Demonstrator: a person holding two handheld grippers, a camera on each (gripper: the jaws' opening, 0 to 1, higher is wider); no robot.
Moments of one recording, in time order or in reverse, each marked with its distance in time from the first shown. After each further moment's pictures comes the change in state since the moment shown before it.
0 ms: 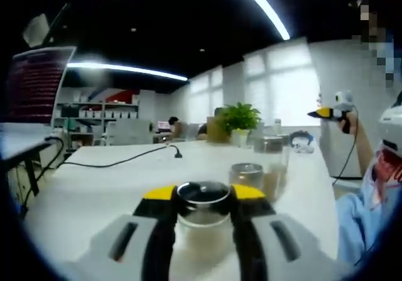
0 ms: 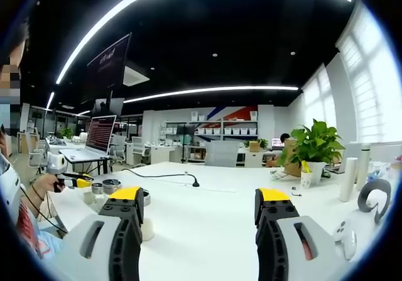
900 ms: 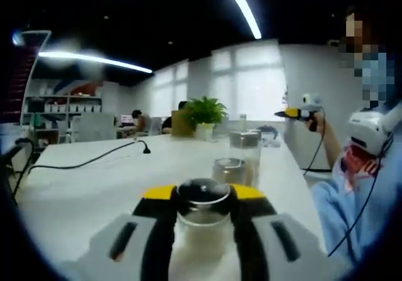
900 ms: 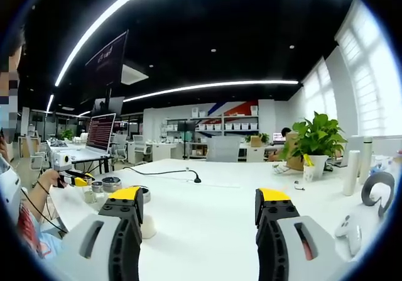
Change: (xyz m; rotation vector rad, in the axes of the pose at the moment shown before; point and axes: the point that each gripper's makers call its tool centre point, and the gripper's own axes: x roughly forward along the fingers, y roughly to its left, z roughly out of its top) left arm 0.000 -0.003 -0.007 -0.050 0.068 -0.242; right arm 0.006 0.001 -0.009 0.019 0.022 0.004
